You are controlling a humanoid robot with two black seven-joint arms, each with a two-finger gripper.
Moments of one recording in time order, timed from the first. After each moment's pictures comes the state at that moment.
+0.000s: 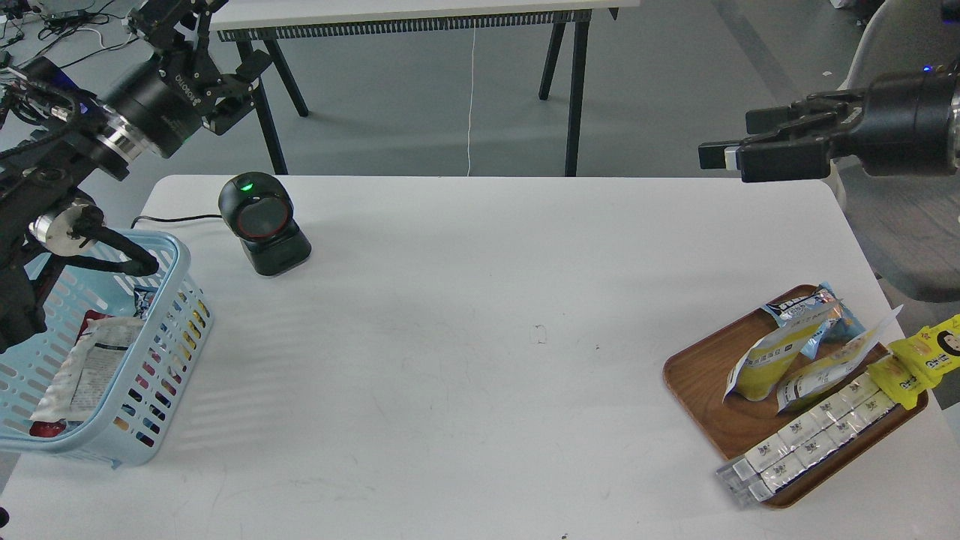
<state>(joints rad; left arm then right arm) -0.87 0.55 -0.72 -0.76 0.61 -0.49 -0.49 1.45 -1.12 0.09 1.52 -1.51 0.49 0.49</state>
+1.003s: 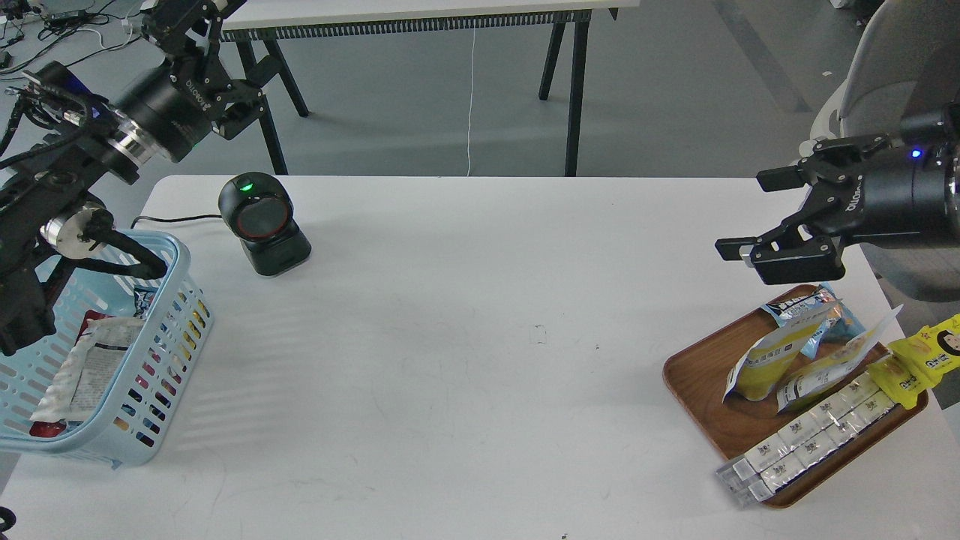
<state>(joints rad) -0.86 0.53 -0.71 -0.77 0.62 -0.49 -0.49 1.41 -1.24 0.09 1.73 -1.96 0.49 0.49</state>
